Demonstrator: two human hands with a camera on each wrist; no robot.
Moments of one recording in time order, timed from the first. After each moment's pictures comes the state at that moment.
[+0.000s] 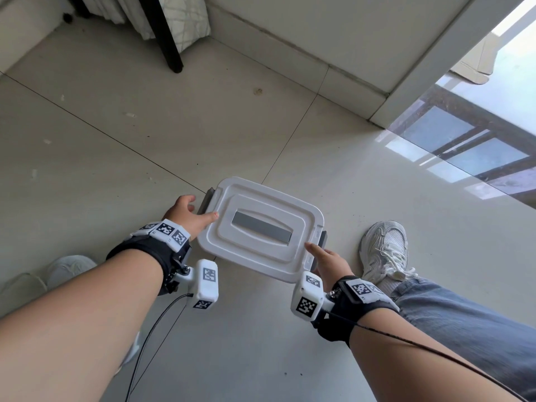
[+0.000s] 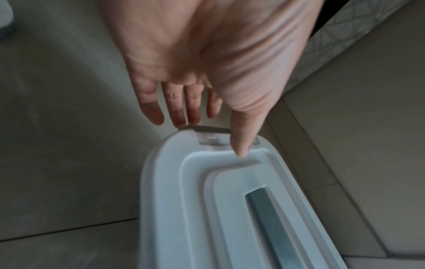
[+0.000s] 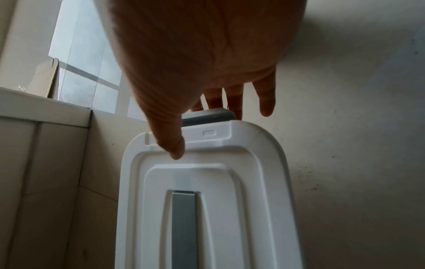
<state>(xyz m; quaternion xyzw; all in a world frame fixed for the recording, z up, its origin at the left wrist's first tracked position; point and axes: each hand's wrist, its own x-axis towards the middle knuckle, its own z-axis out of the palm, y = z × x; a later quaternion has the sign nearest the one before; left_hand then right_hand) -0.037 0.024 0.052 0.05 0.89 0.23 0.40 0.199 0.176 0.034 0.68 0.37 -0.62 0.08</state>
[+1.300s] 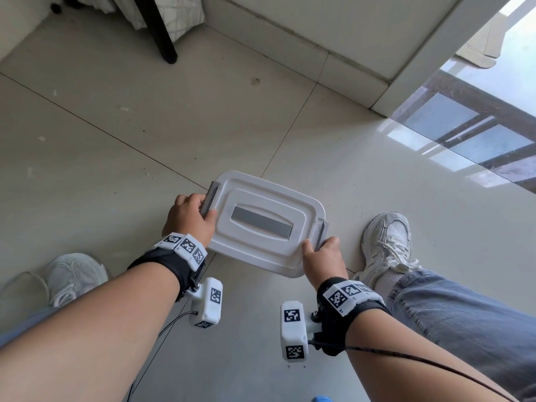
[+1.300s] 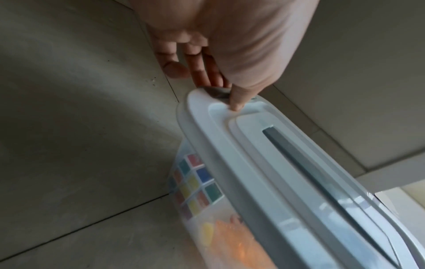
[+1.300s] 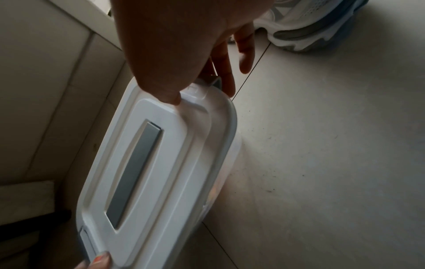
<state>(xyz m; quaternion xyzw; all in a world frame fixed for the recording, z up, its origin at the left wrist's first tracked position) -0.013 0.024 0.037 0.16 0.95 0.17 0.23 0.188 0.157 0.046 0.65 0.63 -0.41 0.12</state>
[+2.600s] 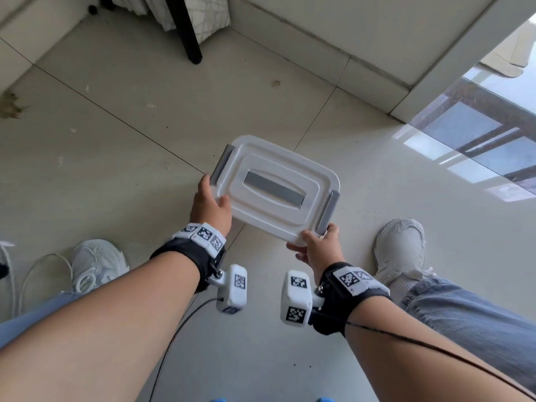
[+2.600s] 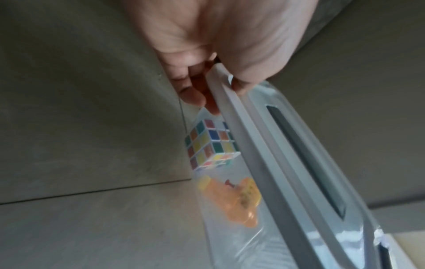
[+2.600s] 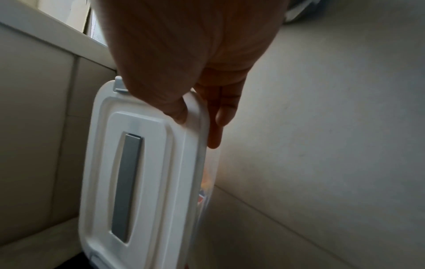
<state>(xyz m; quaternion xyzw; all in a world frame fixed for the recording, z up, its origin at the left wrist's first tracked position) -0.001 0.037 0.061 0.04 0.92 0.30 0.26 0.159 0.149 0.051 0.60 0.43 -0.67 -0.03</state>
